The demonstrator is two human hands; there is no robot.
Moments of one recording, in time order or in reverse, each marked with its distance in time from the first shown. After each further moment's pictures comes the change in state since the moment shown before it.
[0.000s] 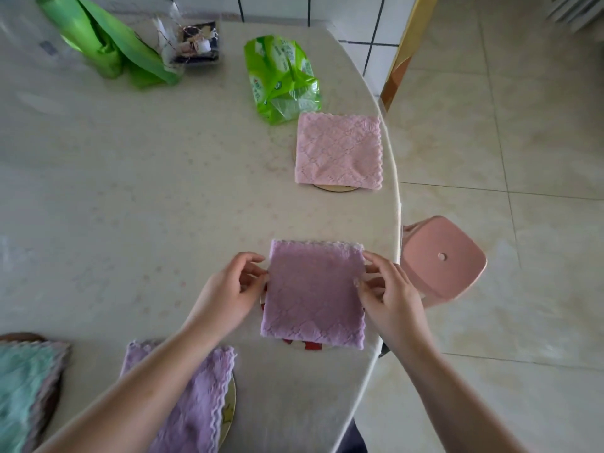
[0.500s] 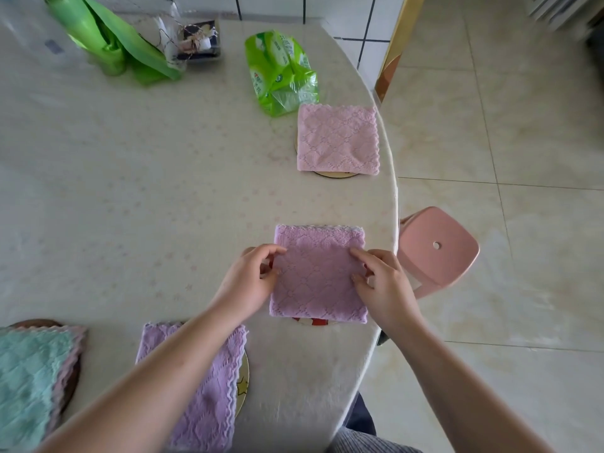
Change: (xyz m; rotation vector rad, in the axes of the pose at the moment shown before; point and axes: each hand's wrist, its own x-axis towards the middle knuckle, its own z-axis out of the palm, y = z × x) left_hand -0.006 0.003 0.007 0.046 -0.102 0.043; right_hand -0.016 -0.011 0.007 -0.098 -0.101 0.030
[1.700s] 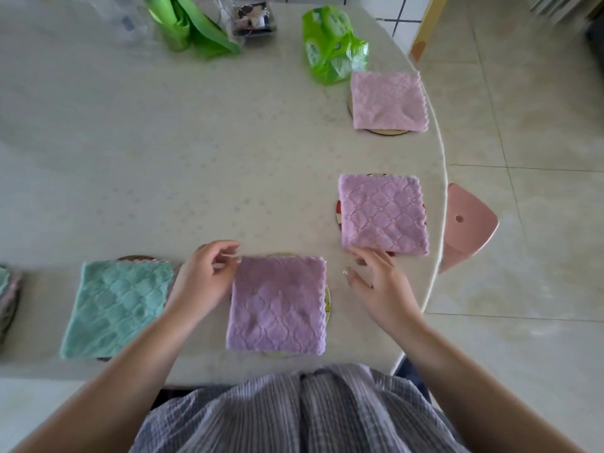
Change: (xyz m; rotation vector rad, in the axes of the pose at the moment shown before) left_hand -0.115 -0.119 -0.115 0.054 0.213 0.007; right_hand -0.108 -0.070 0.093 0.010 0.025 -0.091
